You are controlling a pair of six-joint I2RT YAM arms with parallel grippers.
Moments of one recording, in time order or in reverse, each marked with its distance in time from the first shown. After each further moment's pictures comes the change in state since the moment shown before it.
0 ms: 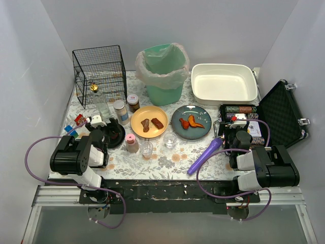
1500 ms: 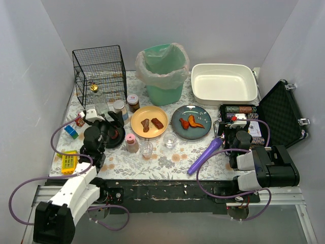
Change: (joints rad) left arm -0.154 -0.761 0.143 -0.811 -0.023 -0.122; right arm 0.000 0.000 0.000 0.000 0.003 -0.001
